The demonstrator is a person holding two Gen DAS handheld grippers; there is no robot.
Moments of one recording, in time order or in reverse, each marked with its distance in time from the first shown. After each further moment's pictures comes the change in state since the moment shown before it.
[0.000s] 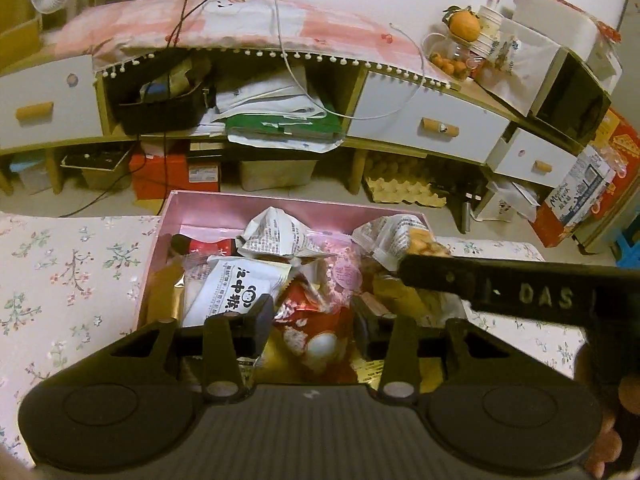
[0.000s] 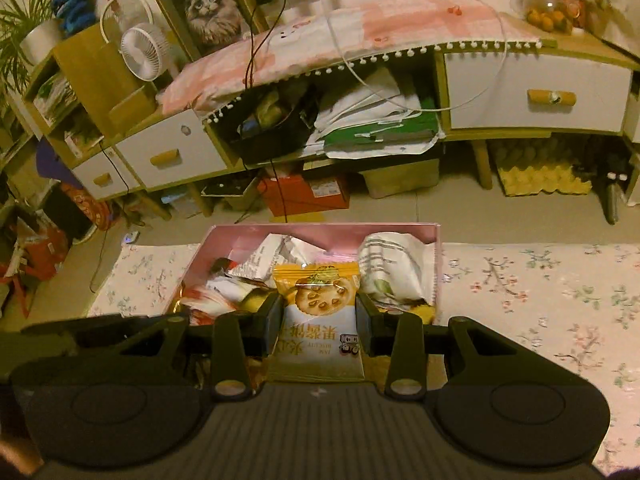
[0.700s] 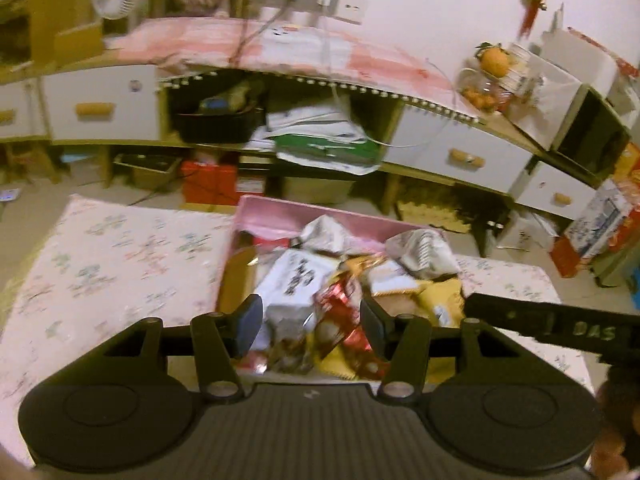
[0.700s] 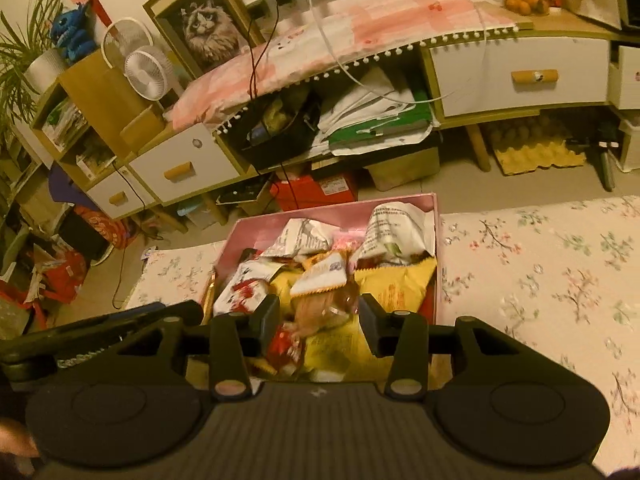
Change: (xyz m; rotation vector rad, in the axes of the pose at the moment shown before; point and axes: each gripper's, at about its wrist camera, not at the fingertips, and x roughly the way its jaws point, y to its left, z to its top) left arm -0.069 0.009 -0.018 -0.088 -0.060 0.115; right arm -0.048 0.006 -0.022 0.086 -0.018 0.030
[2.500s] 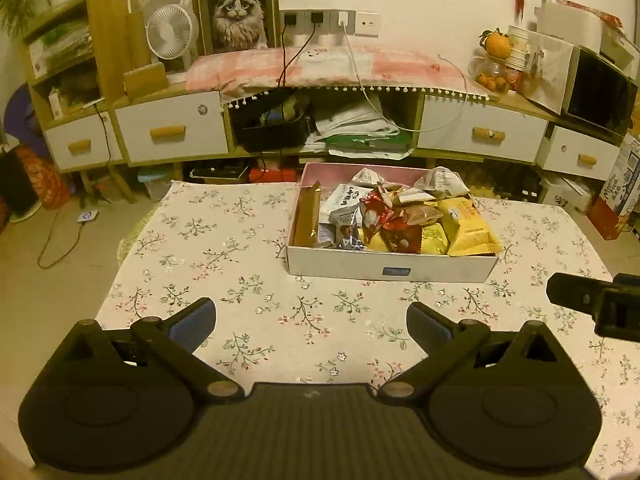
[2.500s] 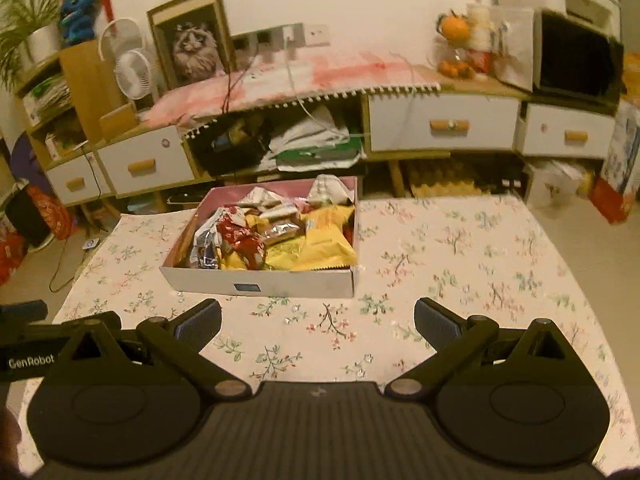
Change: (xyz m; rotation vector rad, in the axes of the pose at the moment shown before) left arm -0.101 -0.009 -0.102 0.111 -0.083 0.195; right arm -0.089 0.032 -0.107 -0.104 -0.162 -0.266
